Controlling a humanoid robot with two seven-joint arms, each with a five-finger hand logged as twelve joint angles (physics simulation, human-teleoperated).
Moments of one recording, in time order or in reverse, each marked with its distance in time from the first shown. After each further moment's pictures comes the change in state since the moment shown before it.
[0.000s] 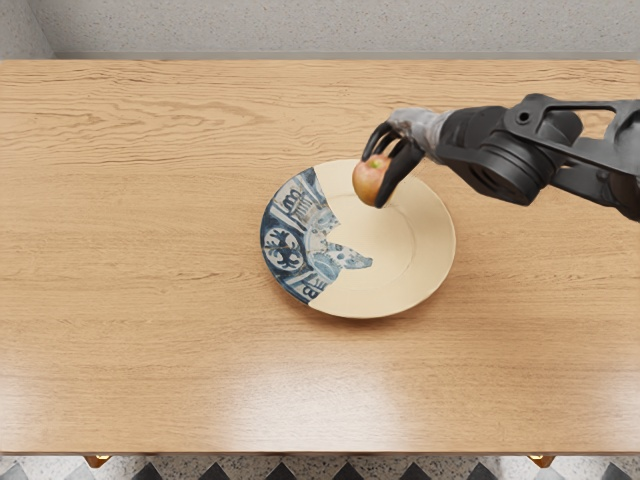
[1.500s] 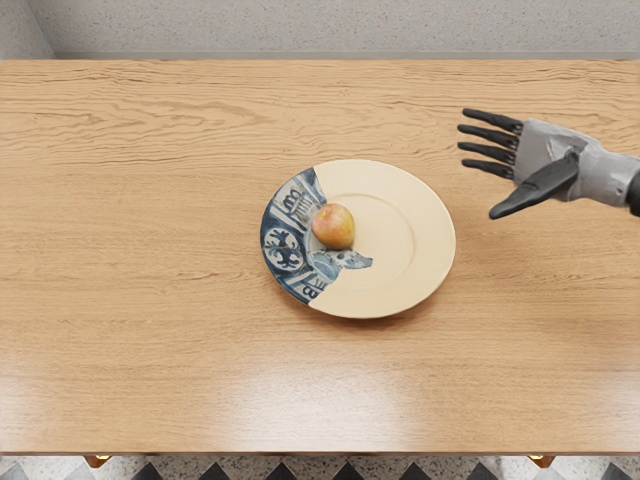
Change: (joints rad) left arm 0.000 0.000 0.000 0.000 0.000 0.000 0.000; right arm -1.055 -0.098 1.447 -0.033 -0.013 0.768 0.000
